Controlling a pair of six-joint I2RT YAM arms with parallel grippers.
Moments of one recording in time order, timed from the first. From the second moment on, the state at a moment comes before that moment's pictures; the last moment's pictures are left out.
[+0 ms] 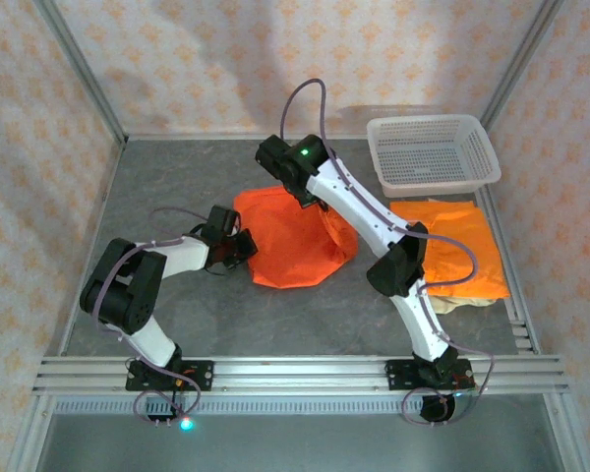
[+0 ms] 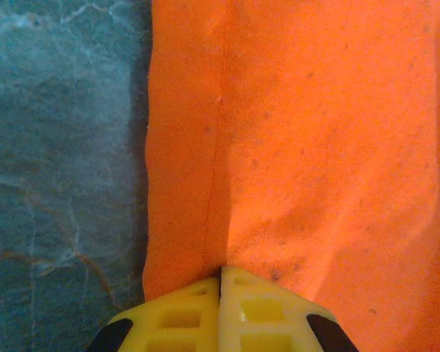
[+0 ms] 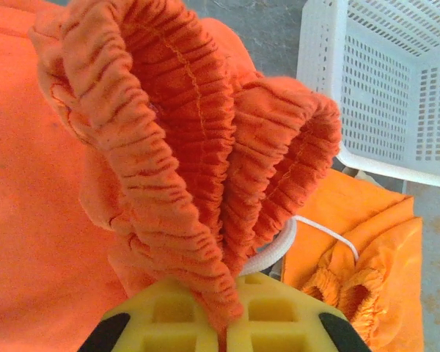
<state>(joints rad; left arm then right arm) -0.31 1.66 0.74 -0.05 0.23 -0.85 0.80 2.23 2.50 -1.66 0.63 0.43</state>
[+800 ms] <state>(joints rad) -0.33 1.67 0.73 0.00 0.18 -0.85 0.80 2.40 2.55 -1.49 0.31 0.55</state>
